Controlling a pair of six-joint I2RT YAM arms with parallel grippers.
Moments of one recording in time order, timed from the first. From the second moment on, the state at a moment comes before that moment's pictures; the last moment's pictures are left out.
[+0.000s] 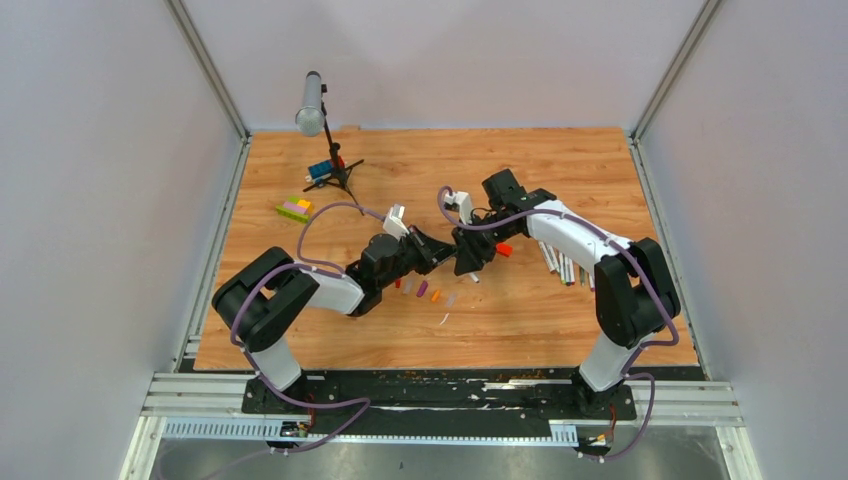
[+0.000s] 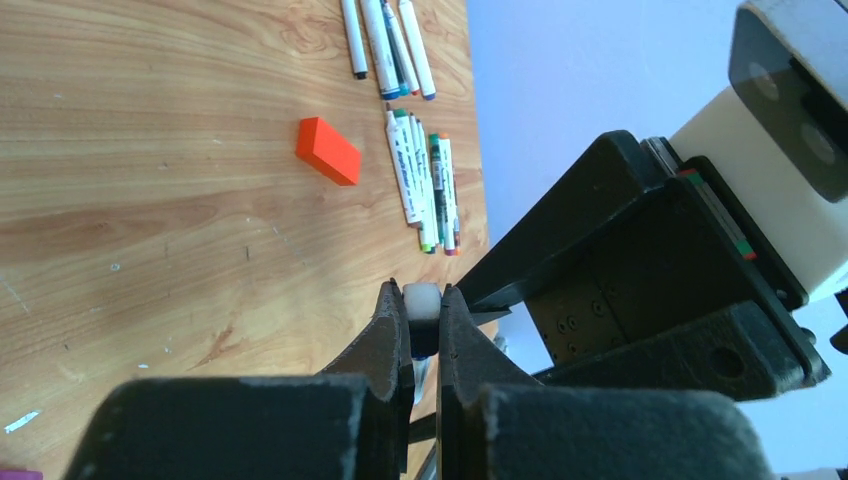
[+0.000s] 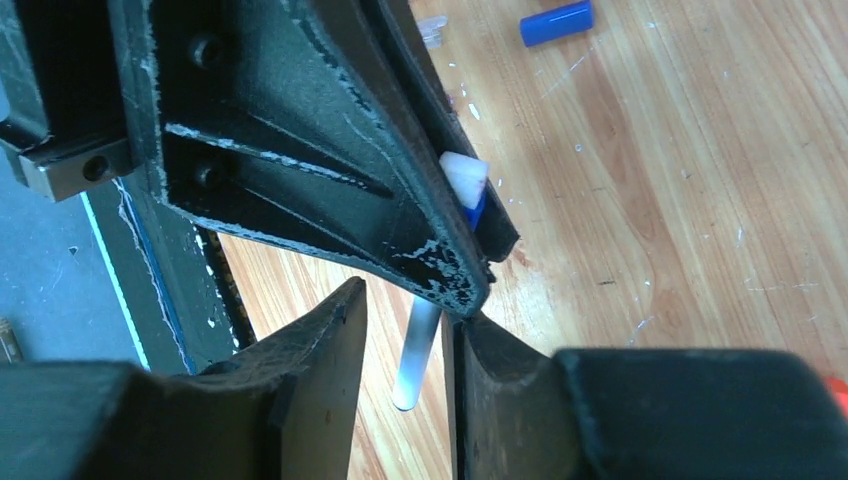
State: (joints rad) left arm -0.75 1.70 0.59 0.95 0.10 -1.22; right arm 0.49 1.71 1.24 -0.67 -0.72 -0.38
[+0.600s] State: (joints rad) left arm -0.44 1.44 0.40 1.08 -0.05 -1.23; right arm 0.54 1.71 1.17 -0.64 -0.82 -0.41
